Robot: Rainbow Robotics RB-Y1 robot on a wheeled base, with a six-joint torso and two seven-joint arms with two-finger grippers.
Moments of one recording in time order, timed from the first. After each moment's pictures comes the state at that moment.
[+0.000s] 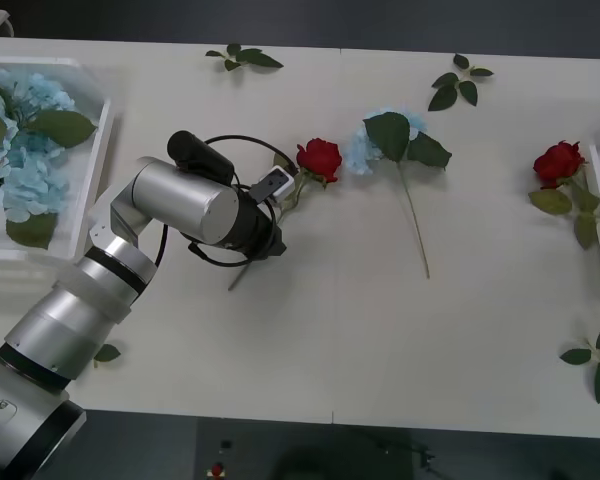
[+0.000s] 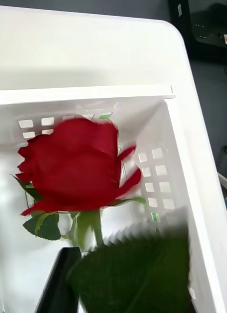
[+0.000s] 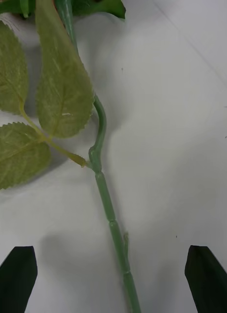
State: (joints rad) right arm -0.52 -0.94 -0.28 -1.20 -0.48 1.16 1.61; left arm -0.63 0.28 -0.40 -1.30 0.53 1.12 -1.91
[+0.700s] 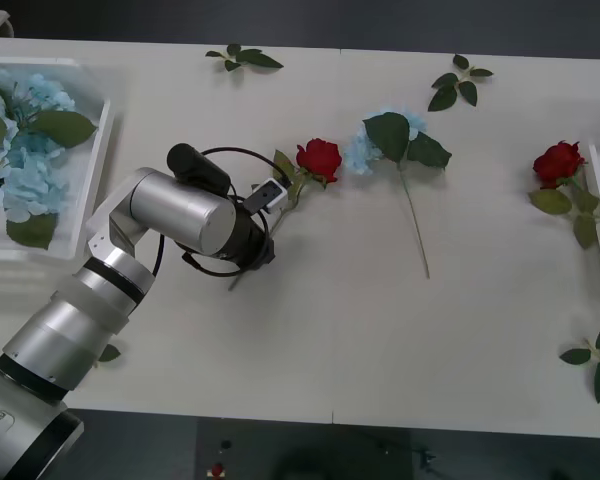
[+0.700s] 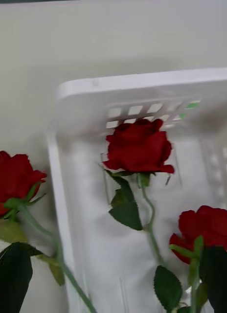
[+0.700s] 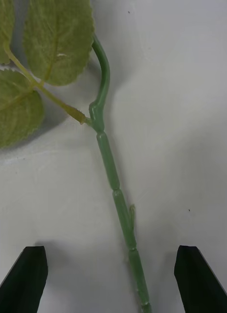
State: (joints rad) right arm -0.50 -0.94 -0.19 -1.22 -0.76 1.15 1.61; left arm -0.60 0.28 -0.40 -1.31 0.49 1.14 -1.91
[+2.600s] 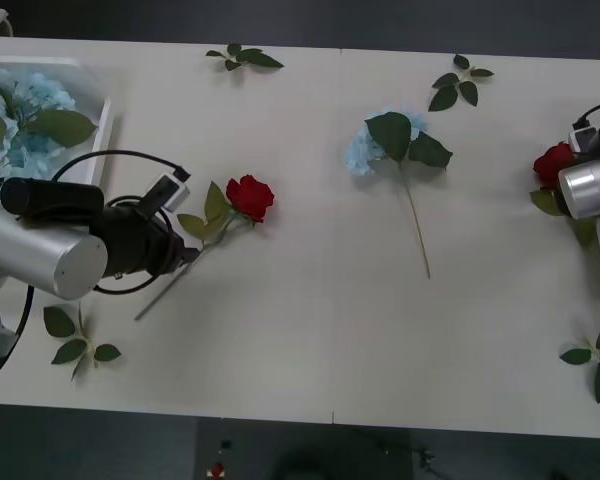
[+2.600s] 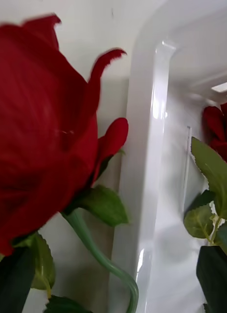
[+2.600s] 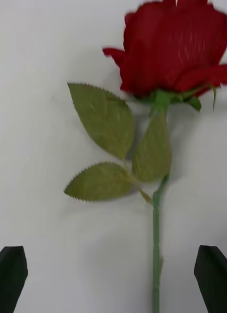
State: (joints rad) right arm -0.67 -0.56 0.03 -0.88 0.04 0.92 1.52; left arm -0.26 0.55 -0.21 -1.78 0.57 1.07 -1.91
